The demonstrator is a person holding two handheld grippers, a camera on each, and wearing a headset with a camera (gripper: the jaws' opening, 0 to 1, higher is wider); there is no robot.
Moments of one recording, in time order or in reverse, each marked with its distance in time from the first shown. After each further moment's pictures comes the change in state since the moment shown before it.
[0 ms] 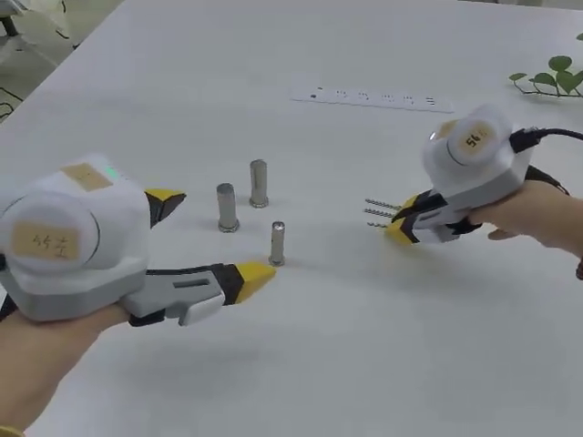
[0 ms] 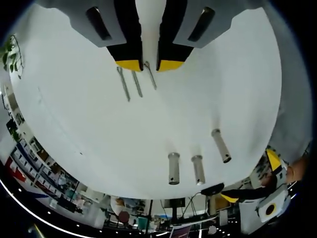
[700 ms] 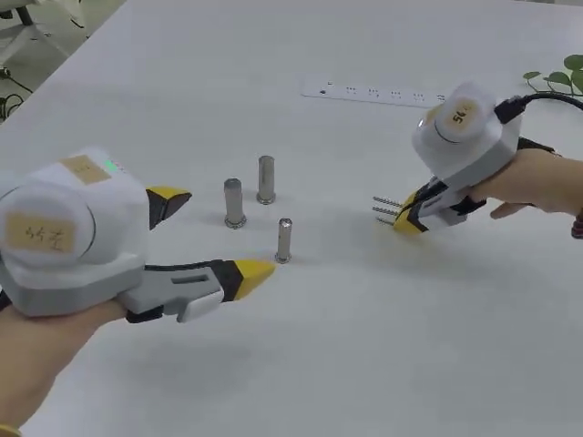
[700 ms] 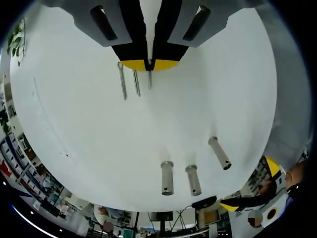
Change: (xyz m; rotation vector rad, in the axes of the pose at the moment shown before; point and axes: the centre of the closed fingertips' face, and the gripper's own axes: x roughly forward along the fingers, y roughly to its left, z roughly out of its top) left arm -0.008 0.001 -0.003 -0.013 0.016 -0.002; right arm 0.003 0.004 0.001 -0.078 0.140 0.085
